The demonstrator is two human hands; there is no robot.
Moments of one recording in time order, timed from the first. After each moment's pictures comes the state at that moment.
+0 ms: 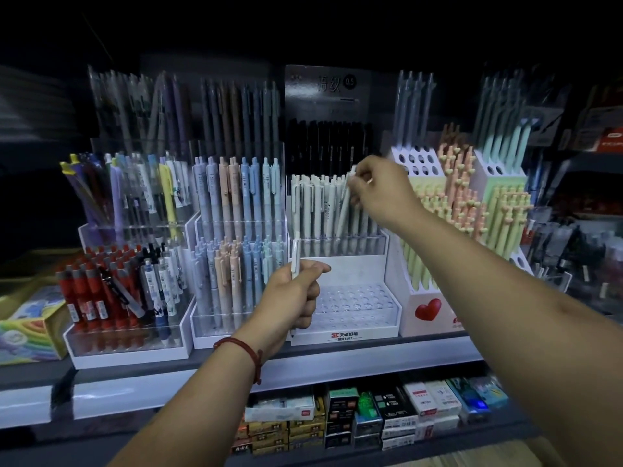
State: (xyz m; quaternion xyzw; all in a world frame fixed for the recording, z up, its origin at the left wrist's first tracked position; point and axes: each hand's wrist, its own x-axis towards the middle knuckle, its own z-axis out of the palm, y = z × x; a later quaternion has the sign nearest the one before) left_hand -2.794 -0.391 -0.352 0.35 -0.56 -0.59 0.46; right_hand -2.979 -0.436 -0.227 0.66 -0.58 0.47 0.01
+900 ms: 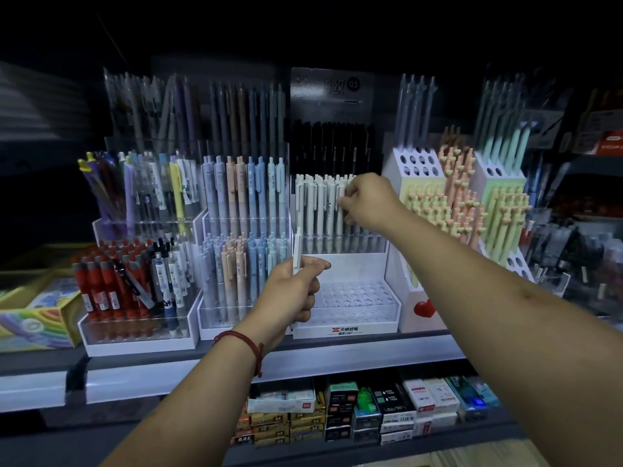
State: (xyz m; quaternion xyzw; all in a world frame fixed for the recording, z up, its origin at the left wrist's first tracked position) left_hand -2.790 -0.377 -0.343 0.37 -0.56 -0.58 0.47; right_hand -2.965 -0.438 -0.235 0.67 -0.65 0.36 0.00
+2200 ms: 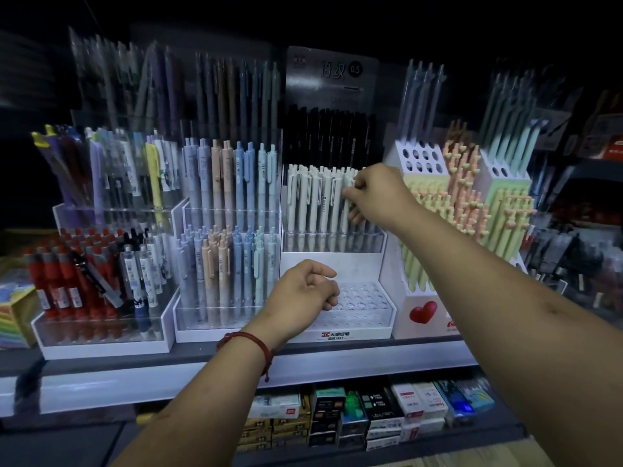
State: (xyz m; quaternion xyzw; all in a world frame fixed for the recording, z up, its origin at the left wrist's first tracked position) left_hand -2.819 -0.410 -0.373 0.38 -0.65 -0.49 0.44; right_hand -2.981 -0.441 -0.231 0.68 -0.64 0.35 0.00
